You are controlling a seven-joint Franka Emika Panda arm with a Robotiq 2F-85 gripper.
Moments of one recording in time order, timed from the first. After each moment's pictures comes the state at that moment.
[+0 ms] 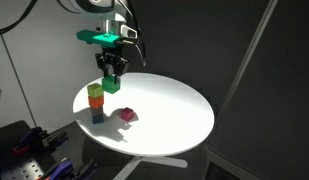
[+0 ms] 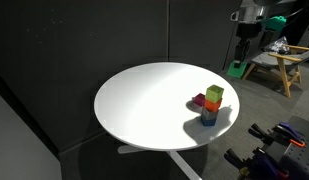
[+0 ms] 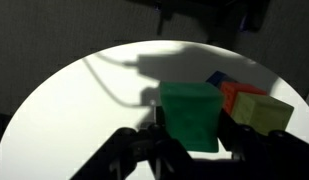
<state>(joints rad) -0.07 -0.22 -0.09 -2.40 -0.05 2.11 -0.33</state>
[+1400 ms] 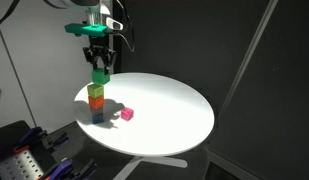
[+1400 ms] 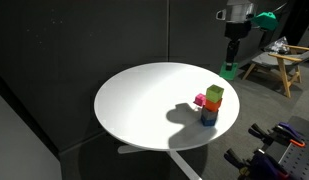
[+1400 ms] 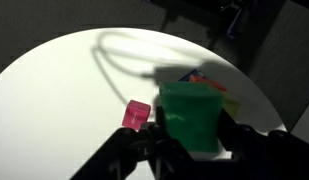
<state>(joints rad) 0.02 -0.24 0.01 -2.39 -0.09 2.07 -0.28</state>
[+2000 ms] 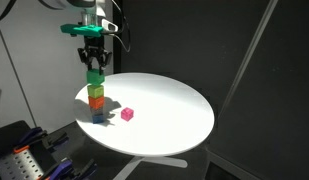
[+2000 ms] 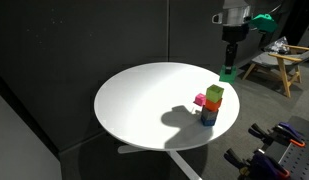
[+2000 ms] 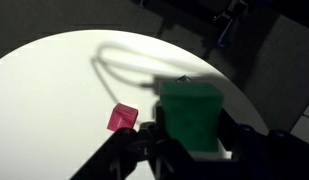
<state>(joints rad) 0.05 -0.23 0.03 -2.39 -0.09 2.04 -0.28</state>
